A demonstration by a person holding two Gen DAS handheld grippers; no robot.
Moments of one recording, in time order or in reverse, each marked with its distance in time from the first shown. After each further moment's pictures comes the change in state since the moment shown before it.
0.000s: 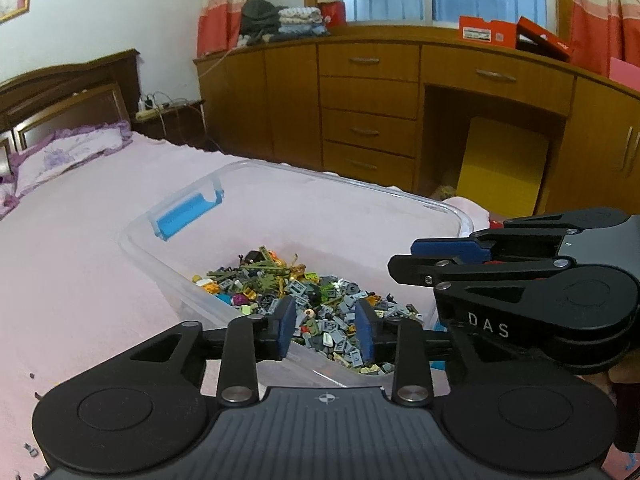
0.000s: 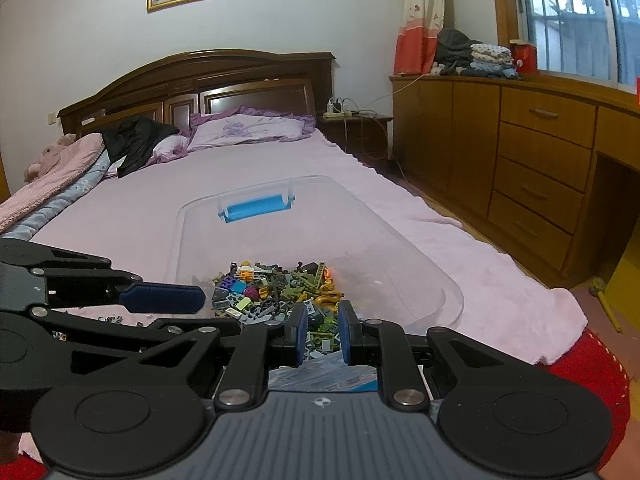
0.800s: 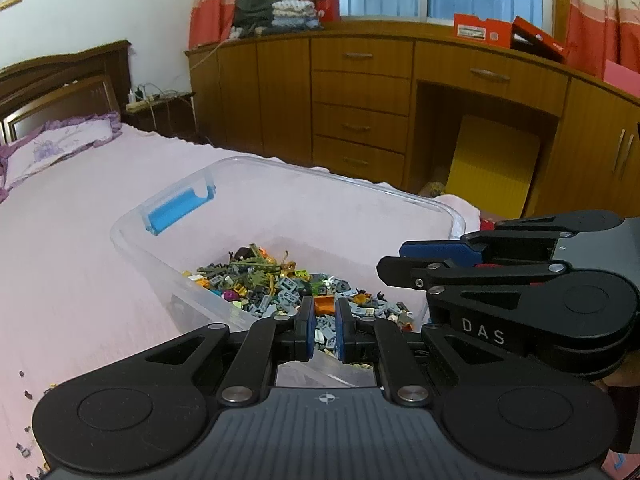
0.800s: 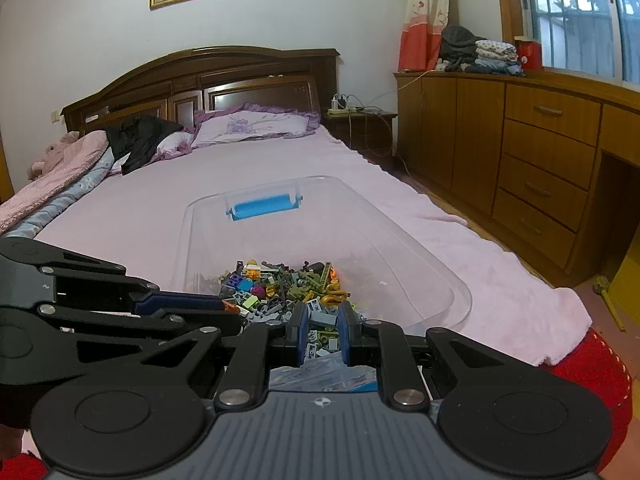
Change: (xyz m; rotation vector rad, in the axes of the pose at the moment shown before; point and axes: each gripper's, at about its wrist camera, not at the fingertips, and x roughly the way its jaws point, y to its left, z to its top) left arm 0.008 0.005 0.003 -0.015 0.029 -0.048; right arm 0.007 0.003 0.003 -0.005 0.016 0.013
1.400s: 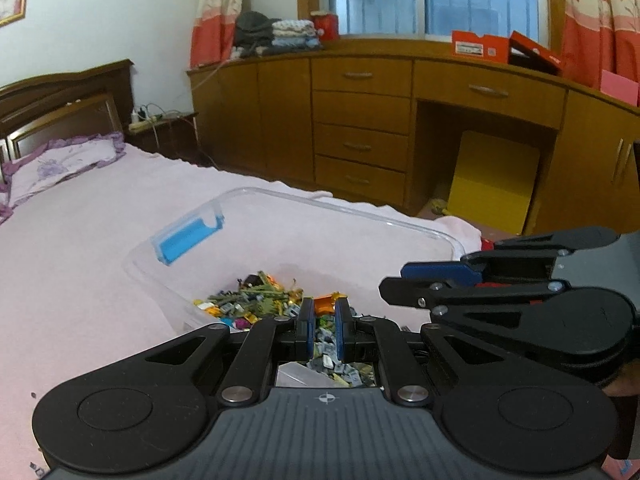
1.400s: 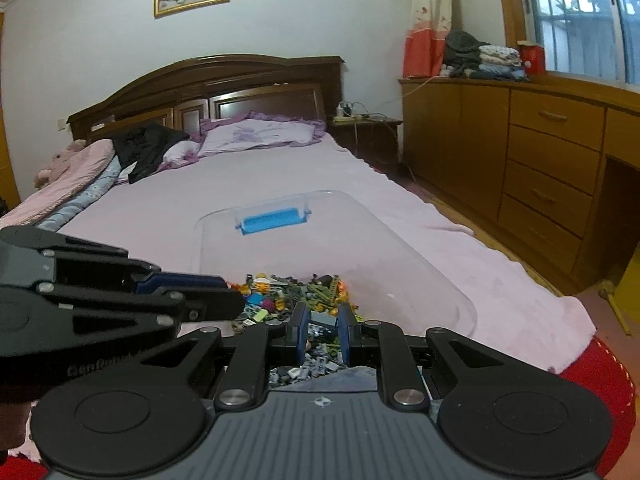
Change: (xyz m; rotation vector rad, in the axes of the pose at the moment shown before) left arm -0.007 0.002 0.011 0.016 -0.049 0.007; right arm -0.001 -0.014 0.010 0.014 -0.019 0.018
